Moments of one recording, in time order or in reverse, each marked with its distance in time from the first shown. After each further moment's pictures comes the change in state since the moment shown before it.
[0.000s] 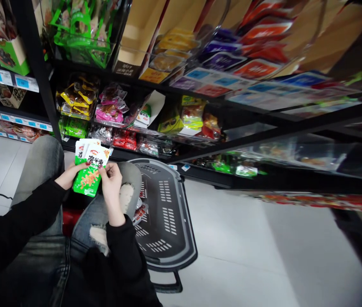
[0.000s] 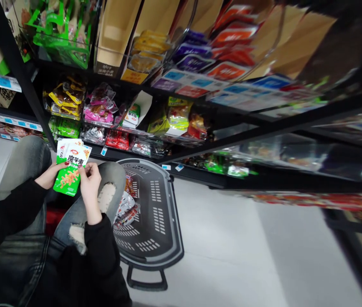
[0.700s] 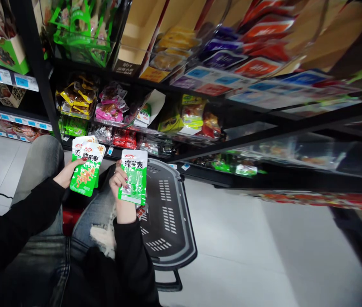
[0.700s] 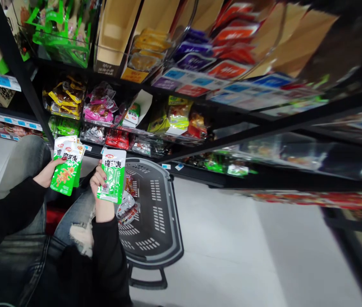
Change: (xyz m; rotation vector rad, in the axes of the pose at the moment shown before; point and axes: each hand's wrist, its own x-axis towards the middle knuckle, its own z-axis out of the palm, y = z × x) left_hand -0.003 0.011 0.002 -0.089 0.020 -0.124; right_hand 0.012 0.013 -0.046 1.369 -0.245 0.479
